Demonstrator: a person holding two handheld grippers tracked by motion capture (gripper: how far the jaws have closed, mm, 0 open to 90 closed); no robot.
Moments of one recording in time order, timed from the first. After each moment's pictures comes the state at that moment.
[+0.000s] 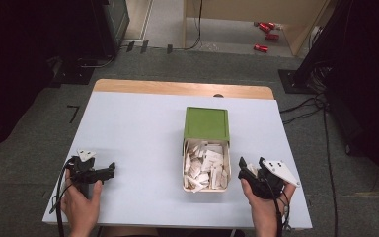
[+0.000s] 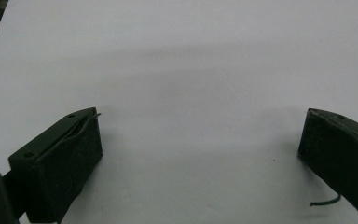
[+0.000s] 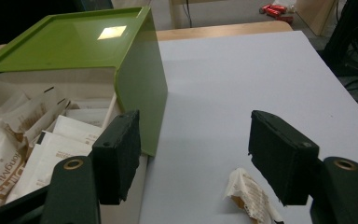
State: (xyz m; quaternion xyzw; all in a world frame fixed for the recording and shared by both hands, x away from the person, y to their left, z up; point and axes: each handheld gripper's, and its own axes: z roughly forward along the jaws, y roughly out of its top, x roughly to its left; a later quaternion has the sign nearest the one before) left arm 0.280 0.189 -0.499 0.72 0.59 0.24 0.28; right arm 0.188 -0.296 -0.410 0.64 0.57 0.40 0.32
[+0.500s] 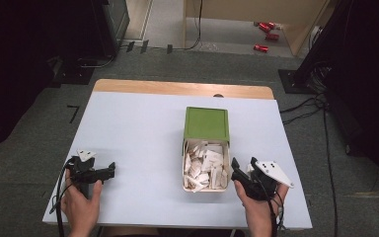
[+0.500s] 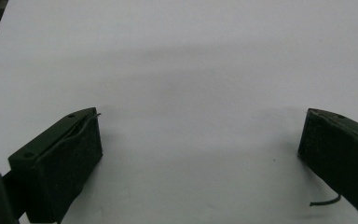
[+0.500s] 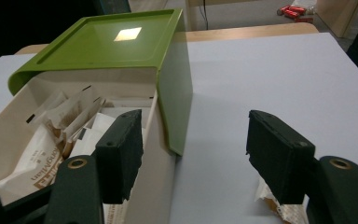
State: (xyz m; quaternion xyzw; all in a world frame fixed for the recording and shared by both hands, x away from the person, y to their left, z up) left arm 0.280 0.189 -0.499 0.72 0.59 0.24 0.28; right arm 0.185 -0.279 -0.407 0.62 0.58 0.43 0.30
